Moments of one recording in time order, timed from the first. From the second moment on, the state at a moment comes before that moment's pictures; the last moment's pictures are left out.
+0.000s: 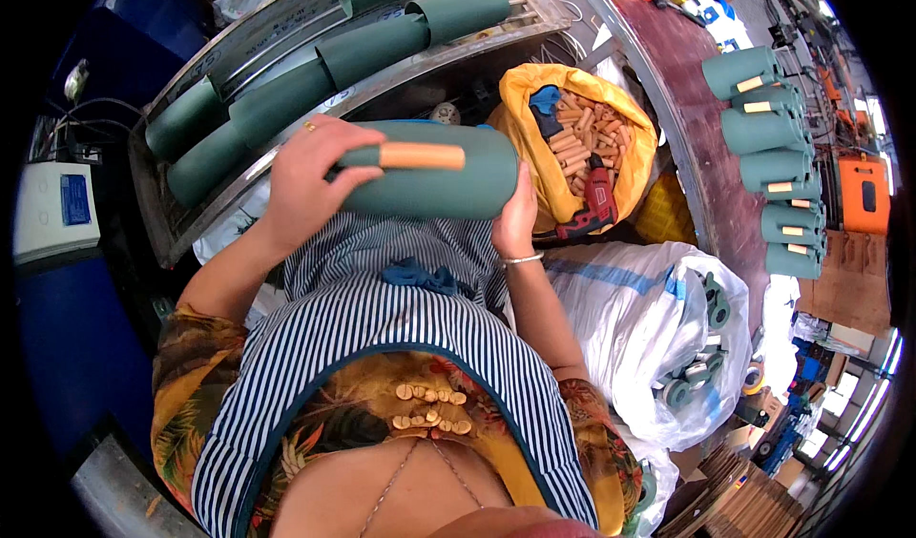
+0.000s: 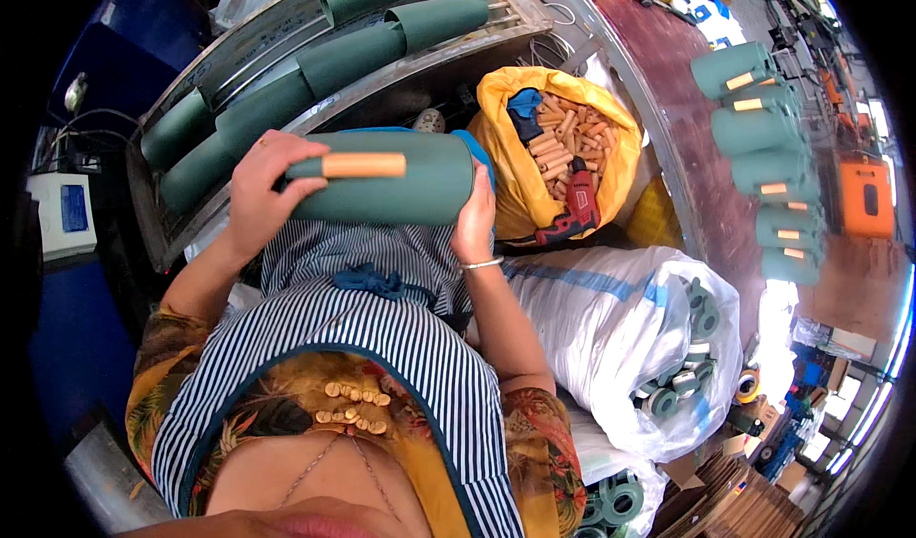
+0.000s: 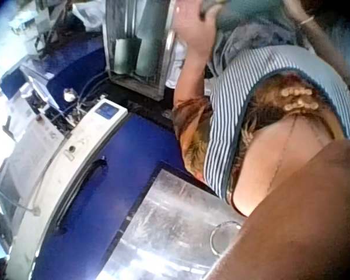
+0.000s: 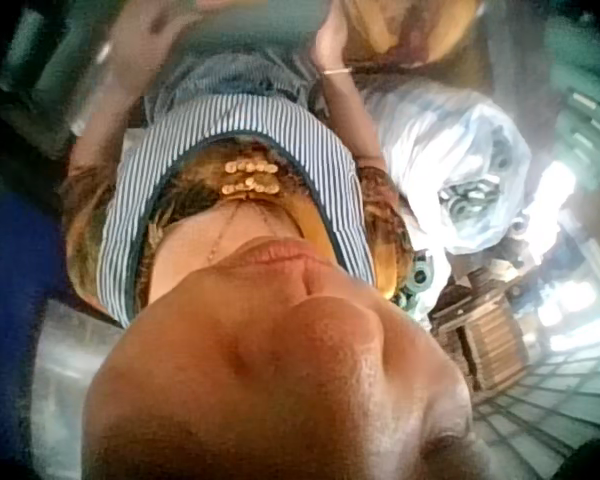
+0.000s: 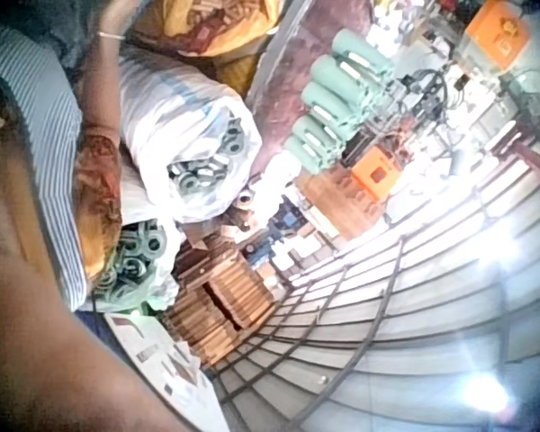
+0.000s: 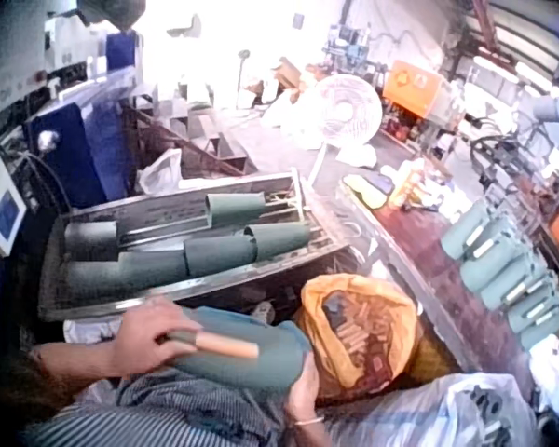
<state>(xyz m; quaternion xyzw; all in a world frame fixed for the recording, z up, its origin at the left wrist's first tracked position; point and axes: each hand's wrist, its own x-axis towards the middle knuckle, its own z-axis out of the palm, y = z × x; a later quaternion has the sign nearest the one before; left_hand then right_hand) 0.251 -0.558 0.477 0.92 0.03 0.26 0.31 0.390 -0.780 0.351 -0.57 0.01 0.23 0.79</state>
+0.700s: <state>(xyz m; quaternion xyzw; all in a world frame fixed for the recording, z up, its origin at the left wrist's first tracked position) 0.536 -0.772 0.551 0.69 -0.60 0.40 0.08 0.501 -0.955 0.442 -0.84 -0.14 -0.18 0.49</state>
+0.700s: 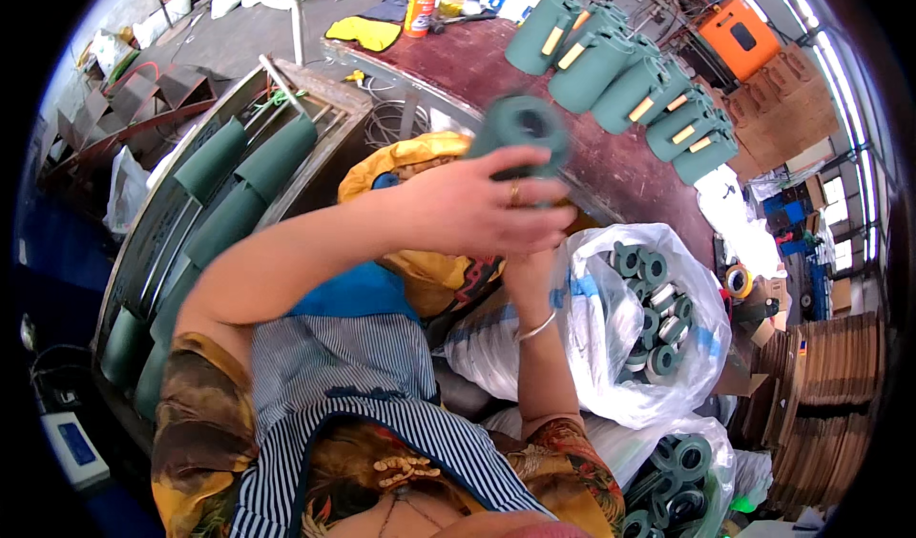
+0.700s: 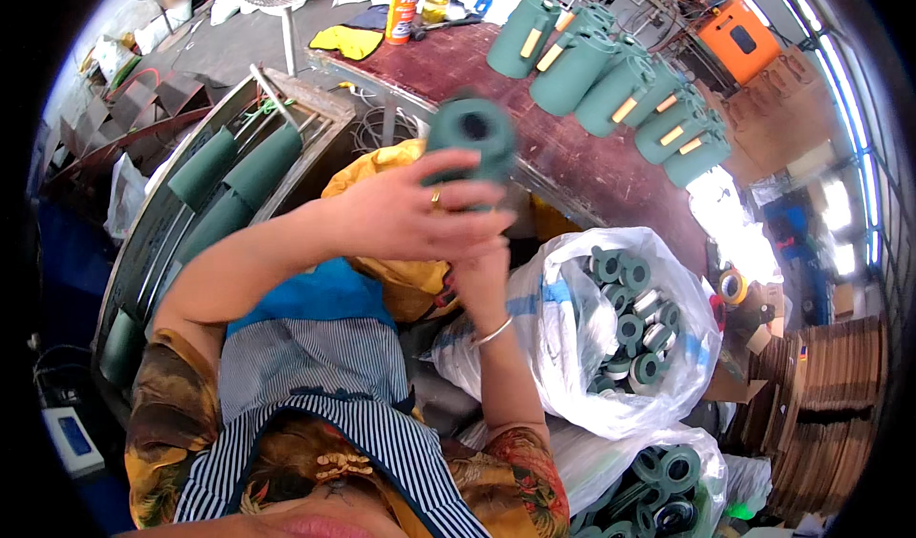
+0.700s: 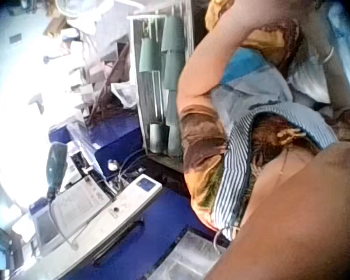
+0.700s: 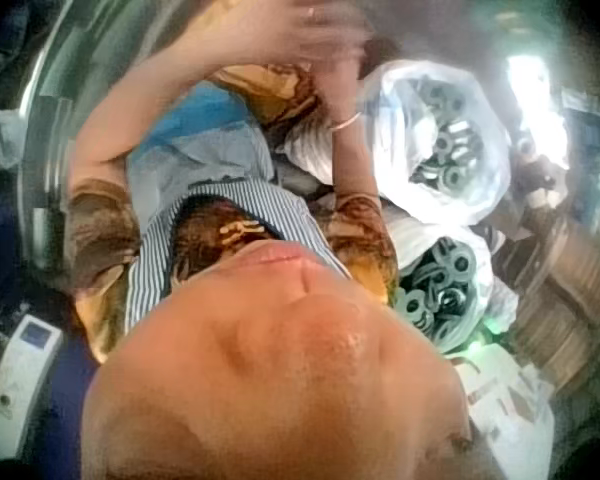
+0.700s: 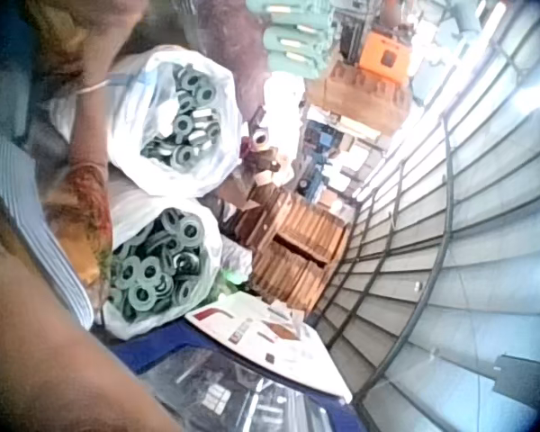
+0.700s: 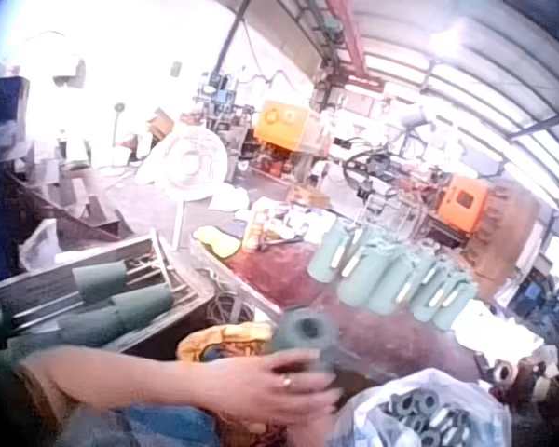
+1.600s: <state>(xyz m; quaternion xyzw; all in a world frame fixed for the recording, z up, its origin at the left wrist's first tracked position) -0.361 -0.805 0.192 -0.26 -0.92 0.01 -0.31 0.714 -0.960 0.350 -0.89 -0.41 -0.14 0.13</state>
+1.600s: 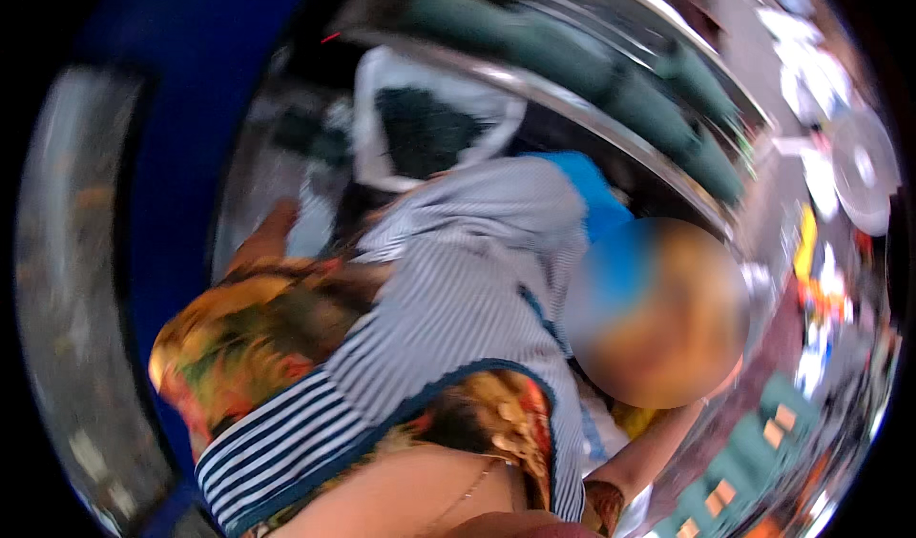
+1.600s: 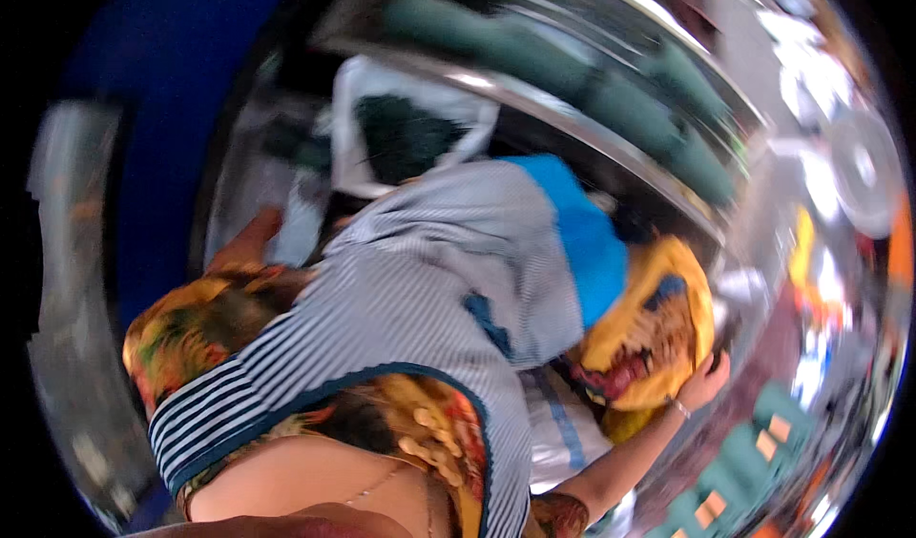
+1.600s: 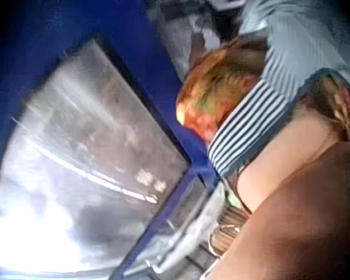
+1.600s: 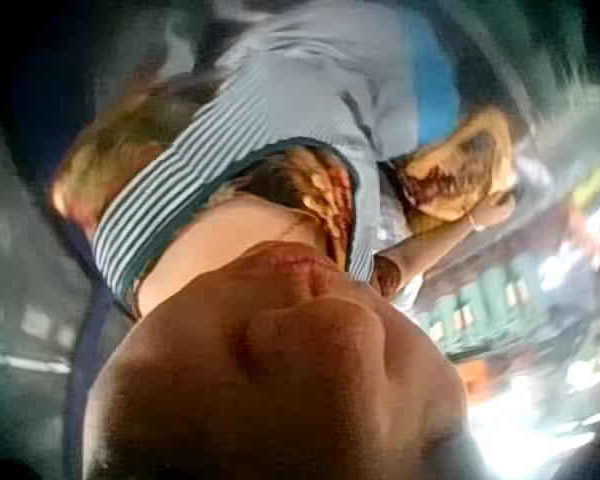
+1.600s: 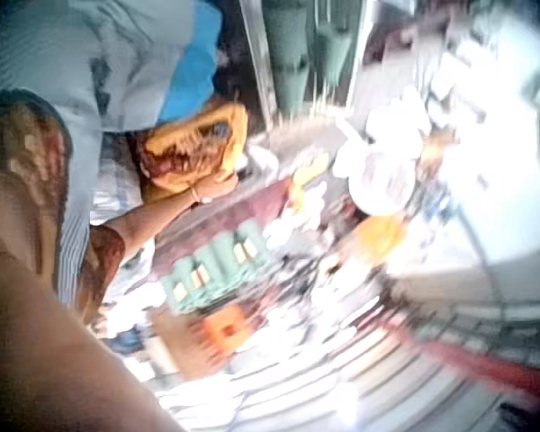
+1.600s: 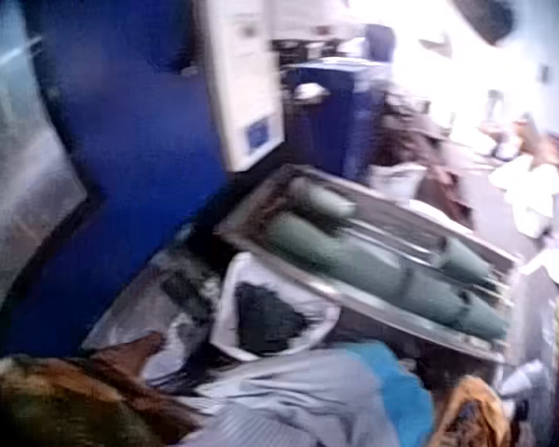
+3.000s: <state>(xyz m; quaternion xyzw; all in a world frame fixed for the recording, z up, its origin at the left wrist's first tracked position) -0.108 -0.654 0.227 0.03 -0.52 -0.69 -0.50 0.274 -0.662 0.421 -0.48 -0.82 0.22 0.24</state>
